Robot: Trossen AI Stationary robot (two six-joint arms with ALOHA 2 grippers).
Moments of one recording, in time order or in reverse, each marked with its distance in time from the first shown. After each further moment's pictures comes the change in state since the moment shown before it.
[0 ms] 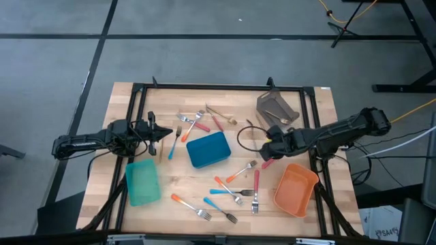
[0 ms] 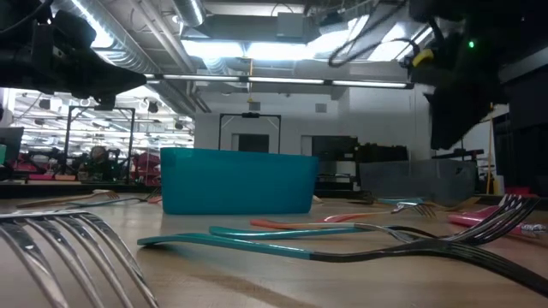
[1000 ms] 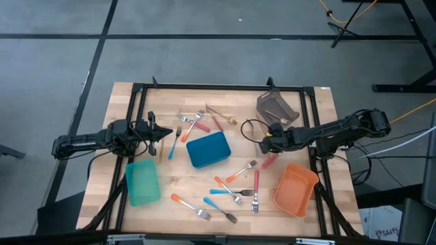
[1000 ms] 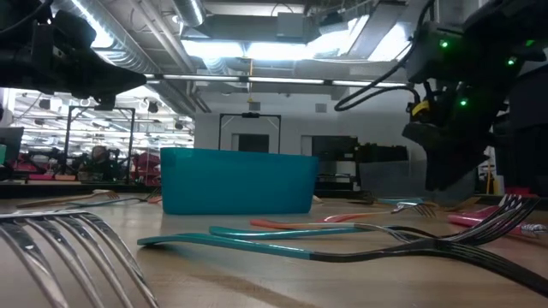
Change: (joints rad) left arm 0.000 0.000 0.000 0.000 0.000 0.000; right arm -0.153 0.004 -0.265 0.340 0.044 -0.036
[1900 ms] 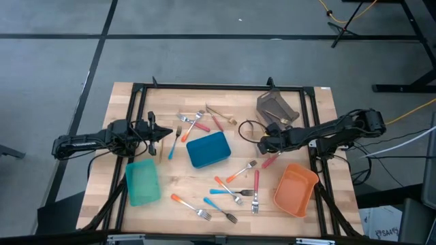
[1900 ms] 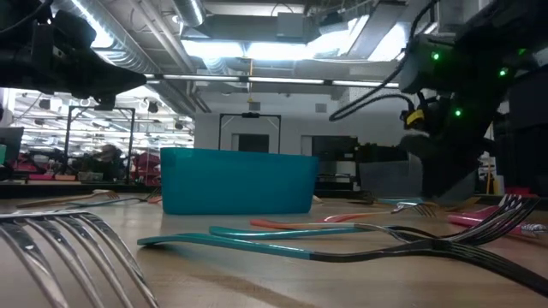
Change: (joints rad) left arm 0.000 0.000 0.000 0.000 0.000 0.000; right arm -0.013 0.077 0.000 0.051 0.020 -0.072
